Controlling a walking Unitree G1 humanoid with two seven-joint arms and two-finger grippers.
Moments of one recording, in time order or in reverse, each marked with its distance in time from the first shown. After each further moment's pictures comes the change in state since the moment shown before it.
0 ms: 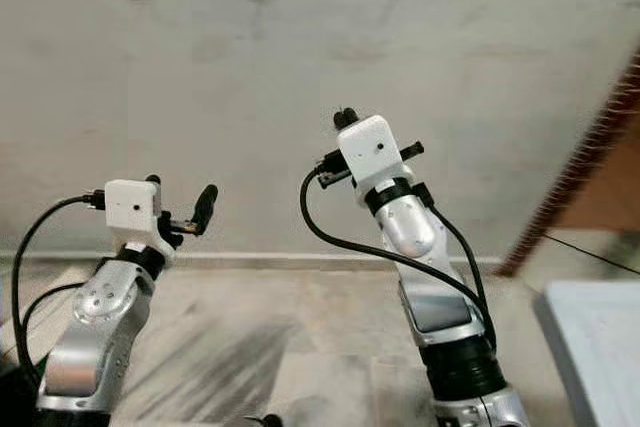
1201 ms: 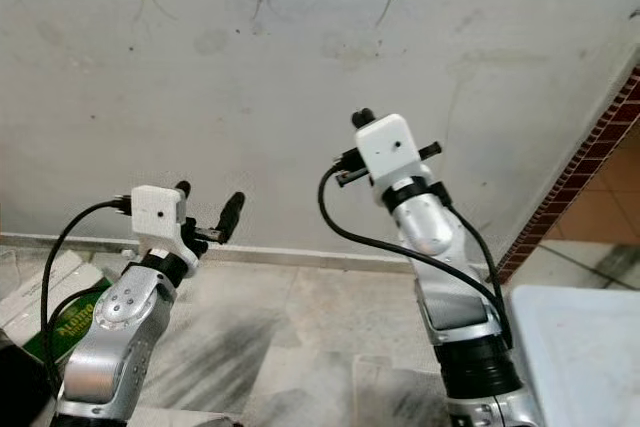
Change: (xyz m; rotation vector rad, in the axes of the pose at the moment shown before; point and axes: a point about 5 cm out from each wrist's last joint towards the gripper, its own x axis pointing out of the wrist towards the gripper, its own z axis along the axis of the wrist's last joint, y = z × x) left arm 0.000 -0.011 0.000 -0.031 -0.007 -0.065; right arm -0.001 -0.012 -0.002 -0.003 0.013 -0.028
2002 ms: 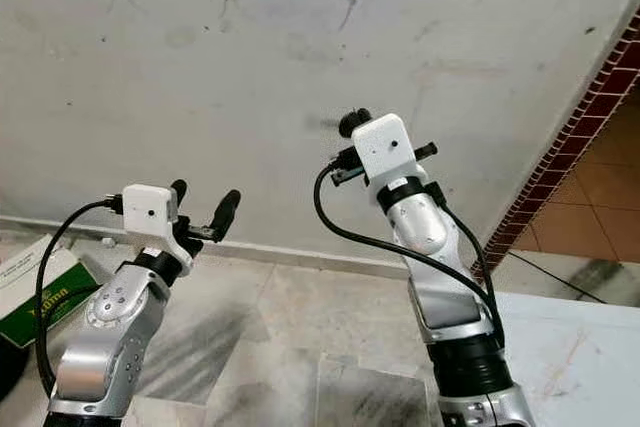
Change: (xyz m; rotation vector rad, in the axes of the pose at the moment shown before) left arm -0.002 0.003 0.000 -0.055 -0.011 -0.019; right arm 0.001 0.006 -0.001 0.026 0.001 0.007
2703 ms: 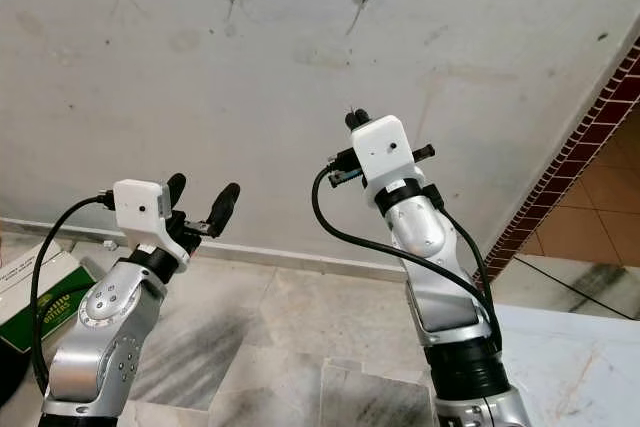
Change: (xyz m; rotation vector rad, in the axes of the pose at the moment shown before) left arm -0.001 -0.003 0.011 -0.027 -0.042 -0.034; right arm -0.002 0.000 0.003 0.005 -0.017 -0.006
